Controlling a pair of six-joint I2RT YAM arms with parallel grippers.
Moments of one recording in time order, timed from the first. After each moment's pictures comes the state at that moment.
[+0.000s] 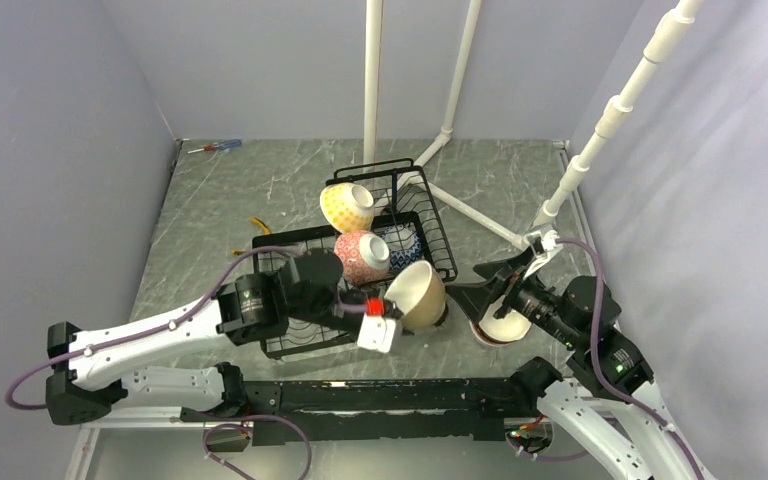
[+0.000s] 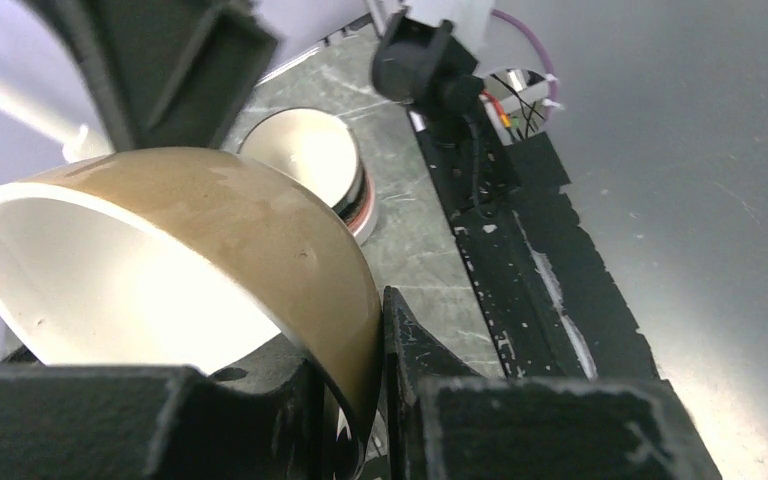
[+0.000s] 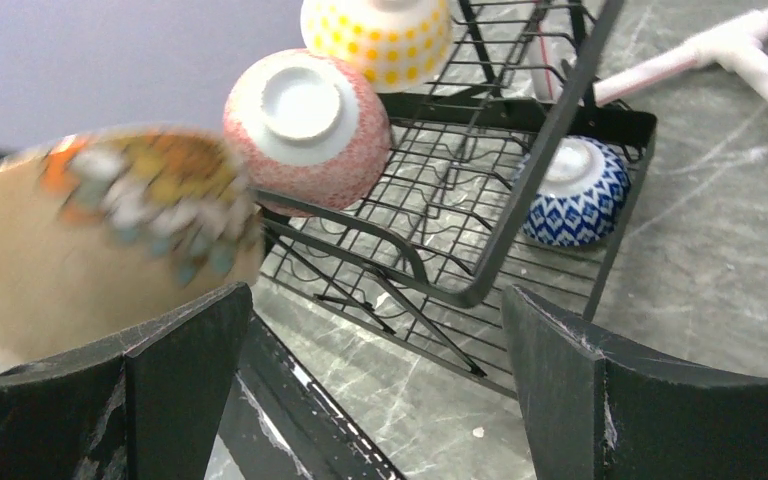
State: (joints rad) left arm -1.28 1.06 1.08 -0.33 0.43 0.55; right arm 0.59 0.36 0.75 -0.50 -0.19 0.45
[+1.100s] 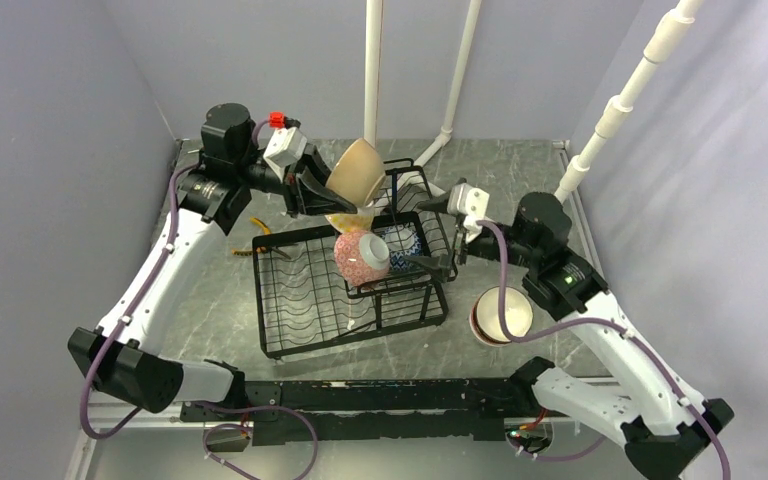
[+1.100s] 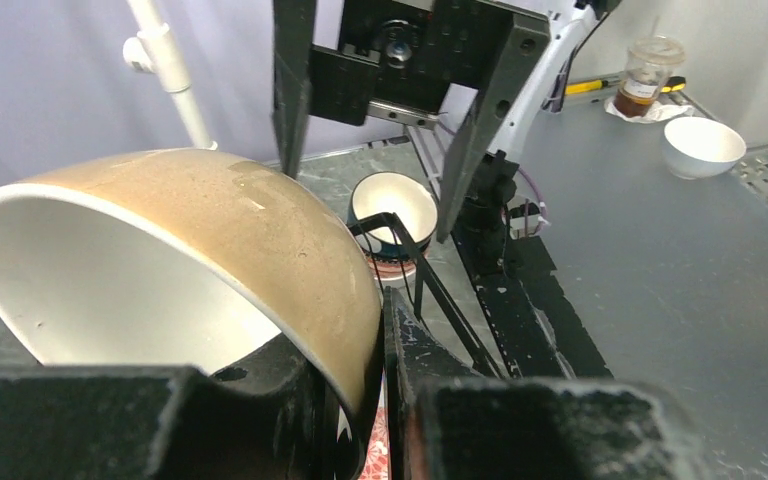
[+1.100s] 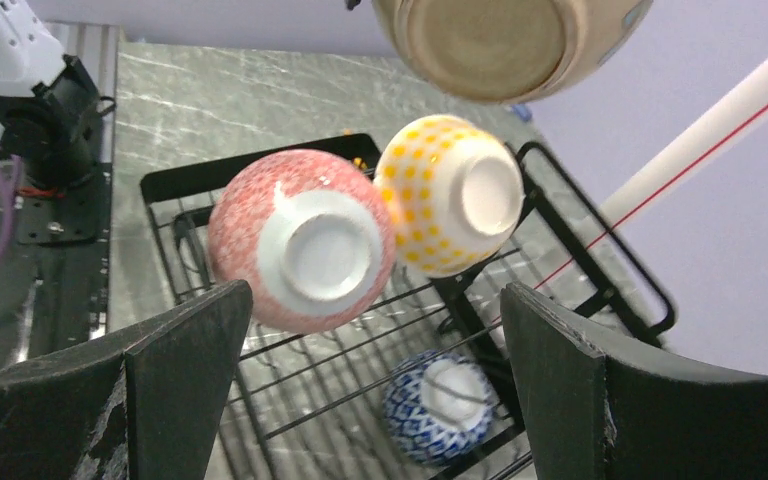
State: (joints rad) left arm -0.37 1.33 1.47 -0.26 1.41 0.20; right arm 0.59 0.87 1.00 -0.22 -0.65 -0.30
